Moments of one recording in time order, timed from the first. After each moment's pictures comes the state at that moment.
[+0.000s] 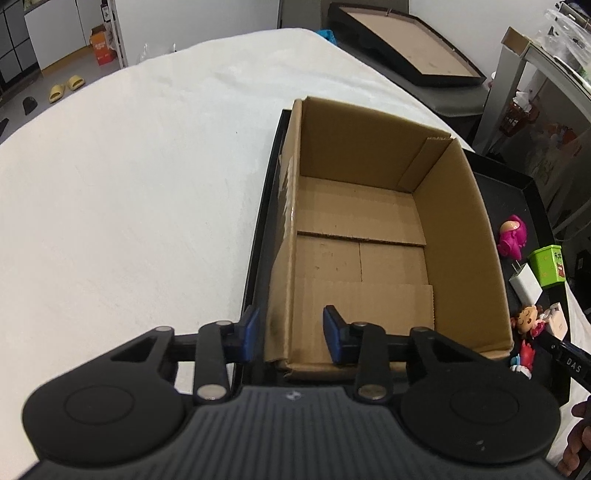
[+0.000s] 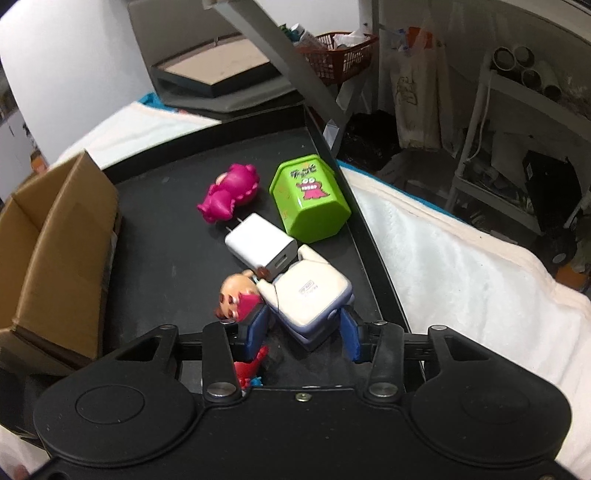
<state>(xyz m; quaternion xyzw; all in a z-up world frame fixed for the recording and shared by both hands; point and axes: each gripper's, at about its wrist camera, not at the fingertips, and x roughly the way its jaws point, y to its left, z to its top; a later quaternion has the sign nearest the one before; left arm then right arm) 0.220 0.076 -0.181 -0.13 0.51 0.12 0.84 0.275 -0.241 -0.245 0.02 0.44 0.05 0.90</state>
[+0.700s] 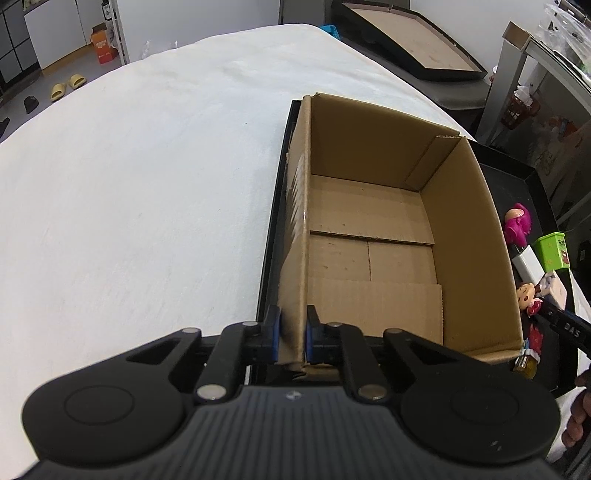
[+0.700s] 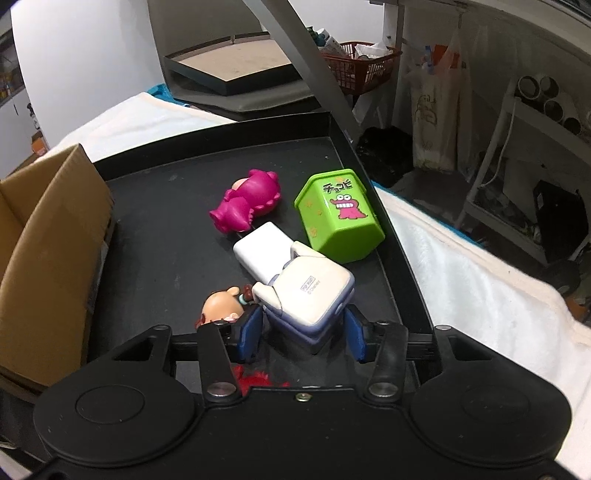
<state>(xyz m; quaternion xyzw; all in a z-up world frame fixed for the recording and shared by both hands) 0.212 0.080 -0.183 -0.13 0.51 0.13 0.84 0.287 -0.221 -0.248 0.01 0.42 0.07 0.91</state>
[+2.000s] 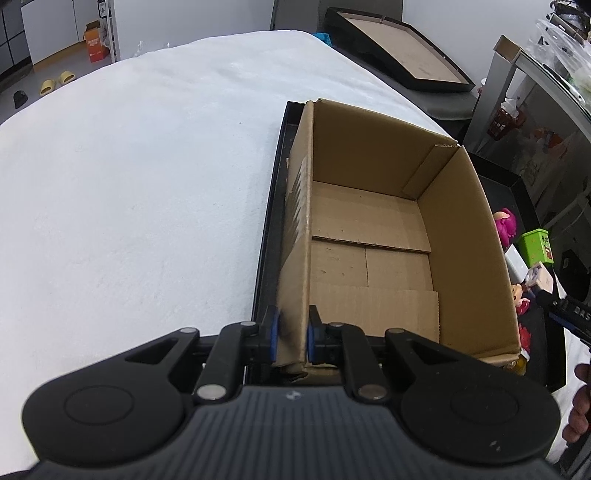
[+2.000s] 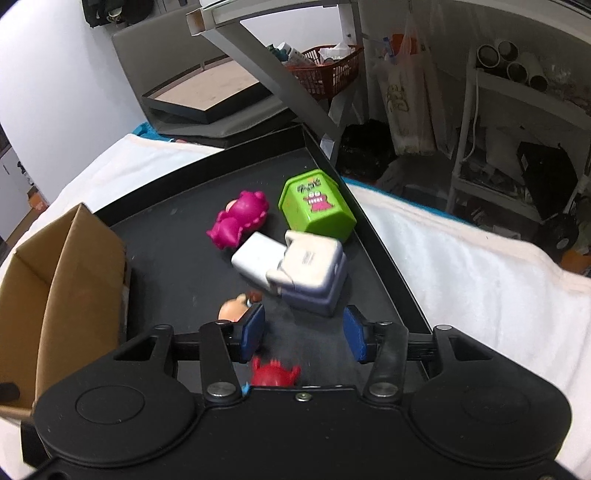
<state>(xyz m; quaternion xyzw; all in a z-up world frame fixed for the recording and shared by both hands) 0.199 0.091 -0.191 -0.16 0.49 0.10 0.85 0.279 -0.231 -0.235 0.09 0.41 0.03 0.91</state>
